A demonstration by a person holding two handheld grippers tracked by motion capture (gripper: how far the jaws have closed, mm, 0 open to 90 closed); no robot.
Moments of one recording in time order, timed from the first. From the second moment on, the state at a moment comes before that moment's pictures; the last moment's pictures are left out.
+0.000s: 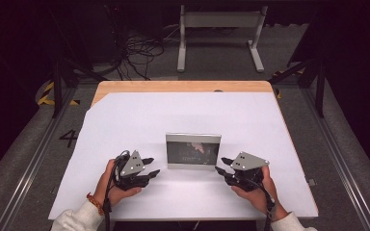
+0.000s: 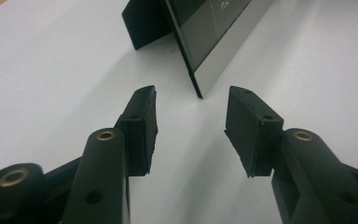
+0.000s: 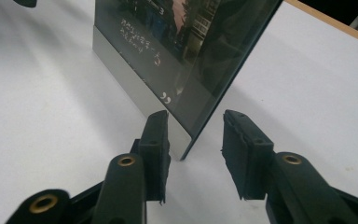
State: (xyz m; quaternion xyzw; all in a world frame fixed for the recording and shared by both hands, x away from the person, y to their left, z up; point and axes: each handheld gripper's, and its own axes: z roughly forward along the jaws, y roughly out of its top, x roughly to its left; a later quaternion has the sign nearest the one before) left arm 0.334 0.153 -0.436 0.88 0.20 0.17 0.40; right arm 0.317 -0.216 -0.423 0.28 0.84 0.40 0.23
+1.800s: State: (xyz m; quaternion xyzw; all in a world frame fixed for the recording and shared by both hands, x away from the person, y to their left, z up) left arm 0.309 0.202 -0.461 0.87 0.25 0.16 0.38; right arm 0.303 -0.256 -0.453 0.28 0.86 0.36 0.23
